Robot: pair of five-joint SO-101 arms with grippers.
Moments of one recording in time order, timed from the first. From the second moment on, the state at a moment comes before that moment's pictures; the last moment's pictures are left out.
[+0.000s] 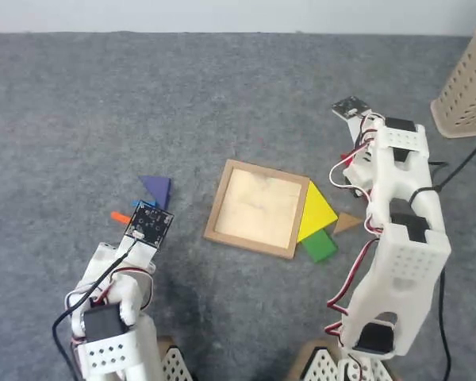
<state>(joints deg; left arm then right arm) -19.8 -103.3 97.3 73.6 -32.1 5.5 33.3 -7.2 68.2 37.8</state>
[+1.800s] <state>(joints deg) -19.8 -103.3 97.3 73.6 -32.1 7.4 36.5 -16.4 71.8 31.7</state>
